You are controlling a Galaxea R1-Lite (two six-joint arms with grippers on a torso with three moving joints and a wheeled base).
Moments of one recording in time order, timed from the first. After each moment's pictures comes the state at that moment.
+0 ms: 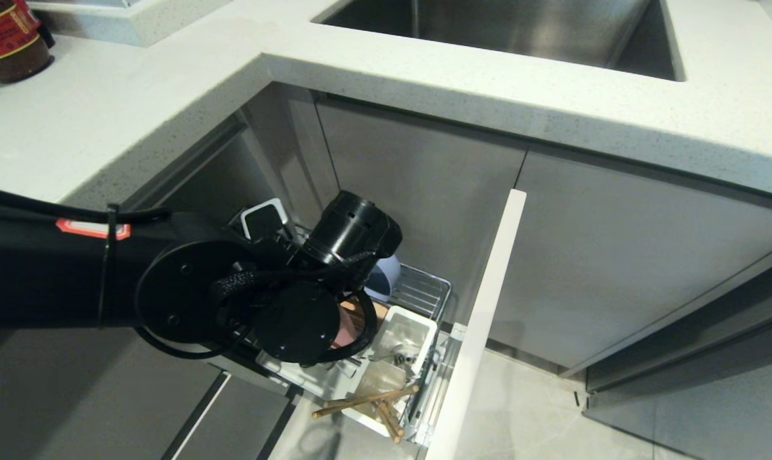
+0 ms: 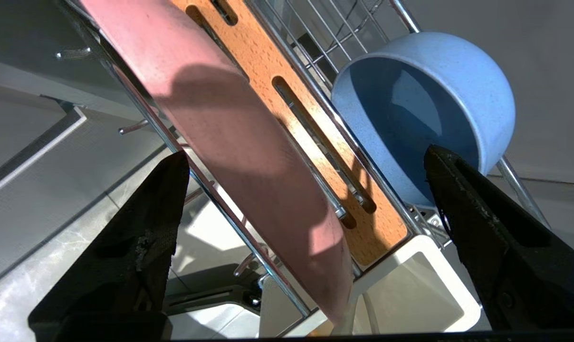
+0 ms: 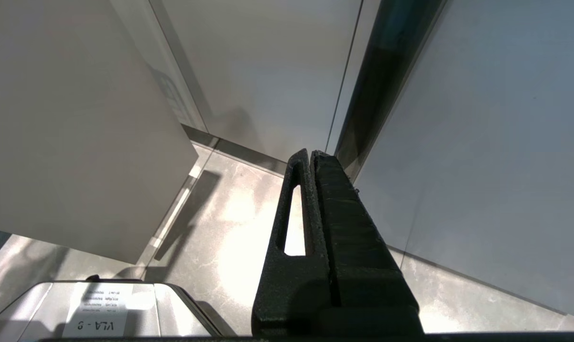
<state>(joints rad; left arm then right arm) -0.83 1.79 -1.26 0.33 0.94 -1.02 0.00 0.00 0.00 0.00 0.00 -0.01</state>
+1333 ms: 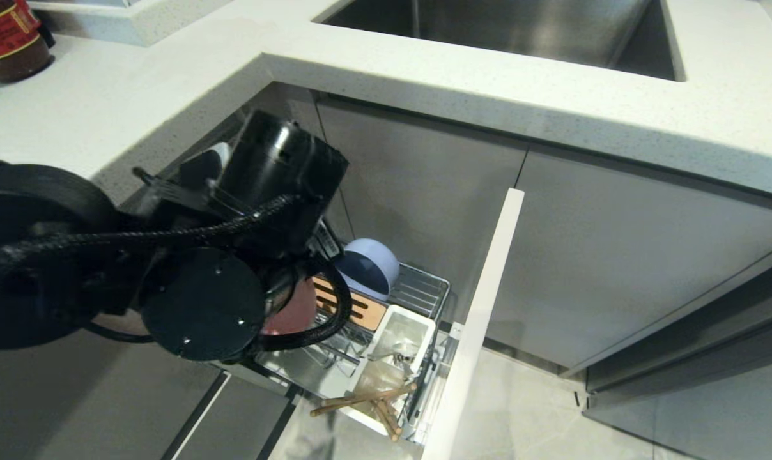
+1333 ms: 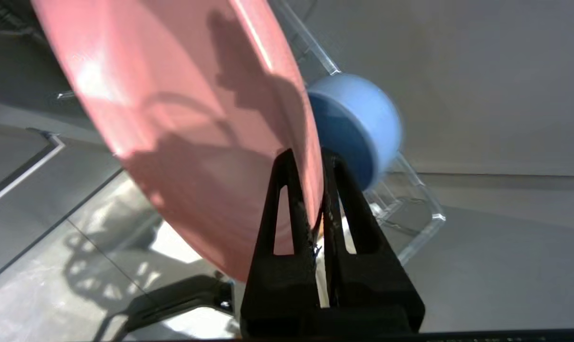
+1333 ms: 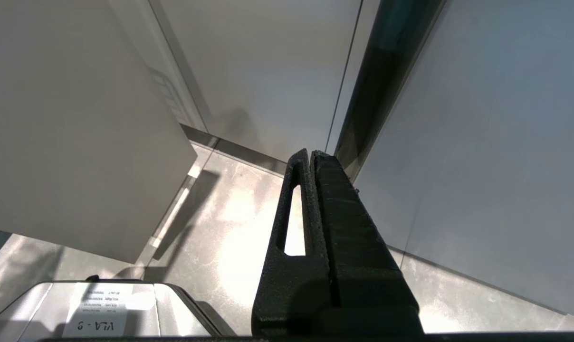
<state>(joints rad) -0.91 1.60 -1.28 0.33 0.94 -0.94 0.00 0.00 0.00 0.00 0.00 -0.01</state>
